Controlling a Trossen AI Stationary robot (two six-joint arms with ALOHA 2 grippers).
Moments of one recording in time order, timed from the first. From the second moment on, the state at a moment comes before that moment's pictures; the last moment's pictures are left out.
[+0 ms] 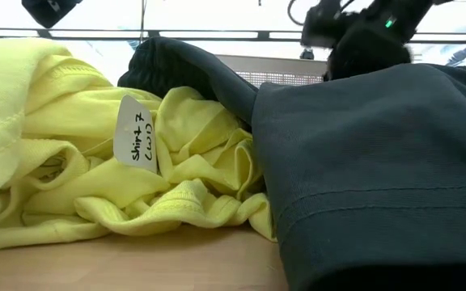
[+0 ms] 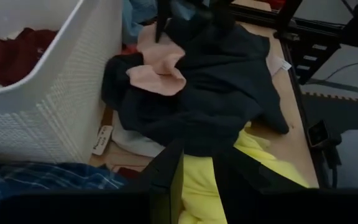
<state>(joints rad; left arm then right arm) -0.69 0.89 0.84 -0.63 -0.61 -0.65 0.31 1.55 0.97 -0.44 0.43 0.35</state>
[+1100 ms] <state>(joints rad) -0.73 0.91 0.83 -0.81 -0.66 -0.77 0.15 1.55 1.96 -0.96 0.66 0.09</state>
